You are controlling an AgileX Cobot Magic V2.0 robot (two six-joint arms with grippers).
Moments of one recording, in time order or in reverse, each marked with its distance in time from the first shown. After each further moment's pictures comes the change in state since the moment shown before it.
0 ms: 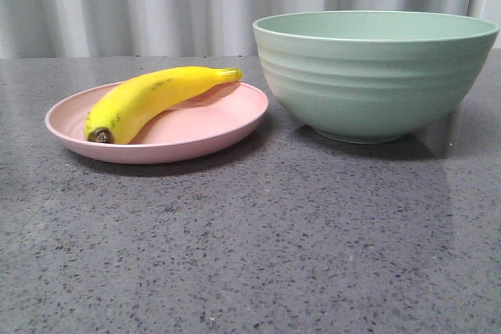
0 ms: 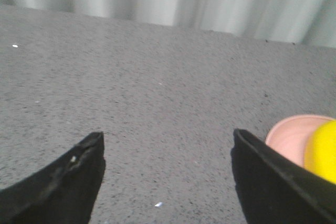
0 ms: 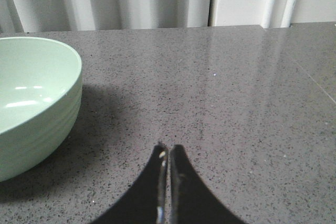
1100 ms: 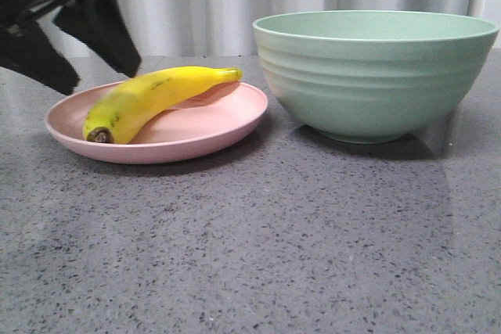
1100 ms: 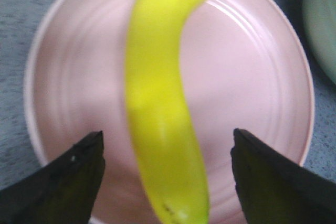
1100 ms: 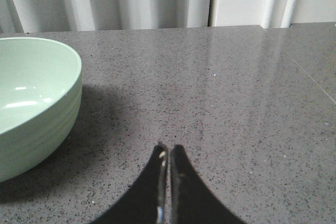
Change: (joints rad) left arm -0.419 0.714 -0.414 -0.205 0.301 0.044; right arm 0.000 0.000 0.000 0.000 0.000 0.000
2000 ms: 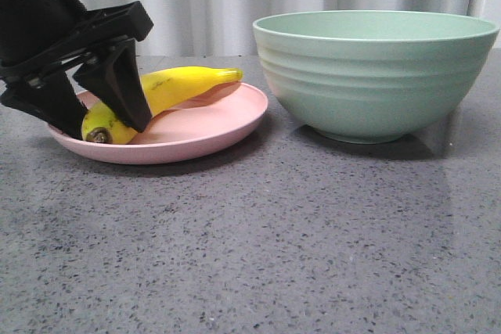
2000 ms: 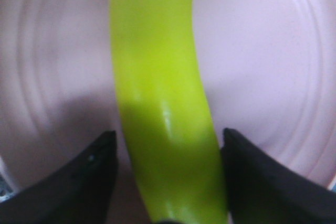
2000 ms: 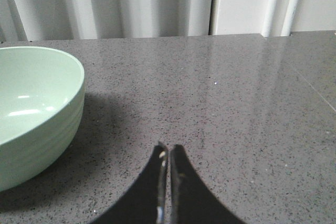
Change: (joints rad) left arm -0.011 0.114 -0.020 0.003 0.066 0.003; right arm 0.000 0.000 0.000 0.000 -0.026 0.000
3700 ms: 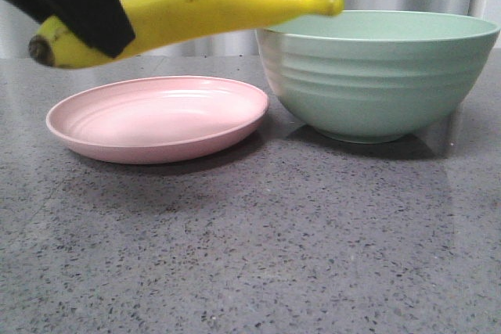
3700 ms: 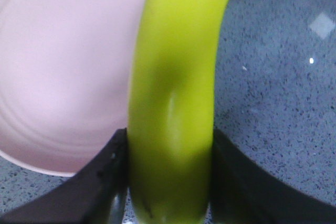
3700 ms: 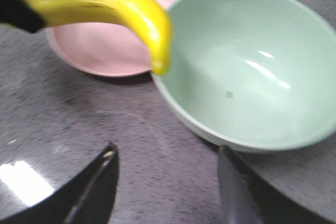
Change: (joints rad) left arm -0.170 -0.222 -0.066 0.138 0.186 0.196; right arm 0.668 0.525 -0.615 0.128 0.547 -0.176
